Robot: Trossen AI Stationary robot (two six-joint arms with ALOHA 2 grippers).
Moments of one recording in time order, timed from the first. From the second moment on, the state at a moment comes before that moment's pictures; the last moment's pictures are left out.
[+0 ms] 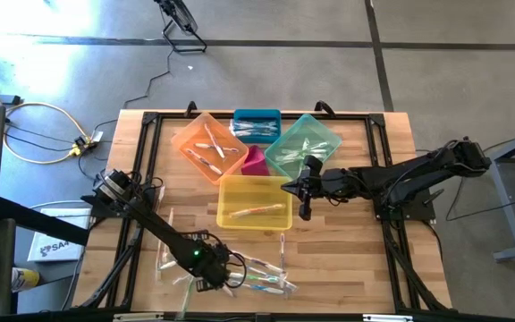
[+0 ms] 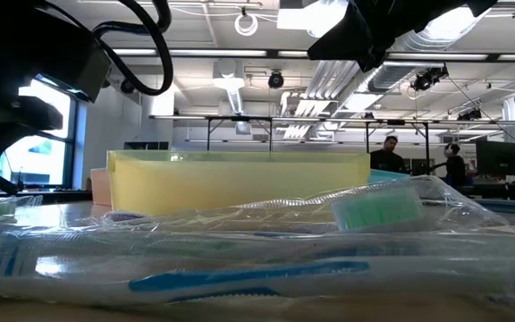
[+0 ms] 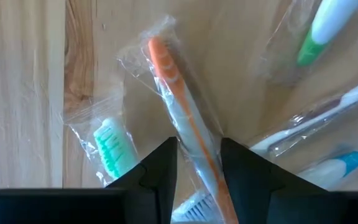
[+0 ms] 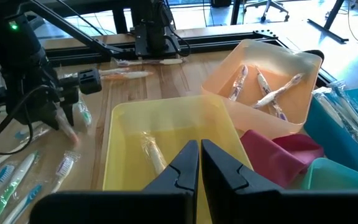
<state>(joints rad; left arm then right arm) -0.65 1.88 1.24 -0.82 -0.05 -0.86 0.15 1.25 0.75 0.11 0.28 0.17</state>
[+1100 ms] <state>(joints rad) -0.52 1.79 1.34 -0.90 -0.11 -0.57 0.15 1.25 0.75 0.11 0.28 0.17</state>
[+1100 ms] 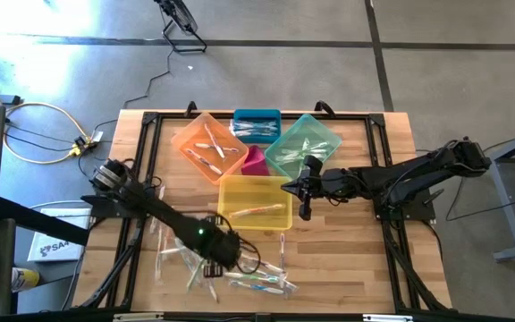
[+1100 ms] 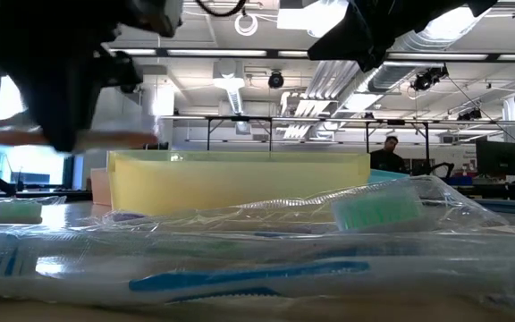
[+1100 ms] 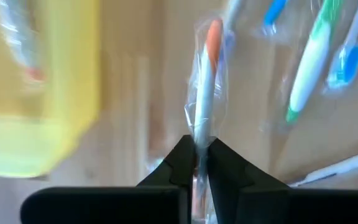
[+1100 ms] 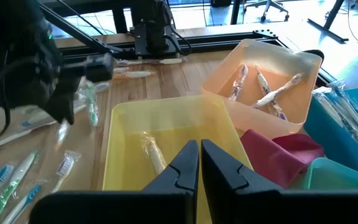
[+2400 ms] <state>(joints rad) -0.12 1.66 1.35 -0.59 -0.11 -0.16 0.15 1.25 0.75 -0.01 0.13 0.25</state>
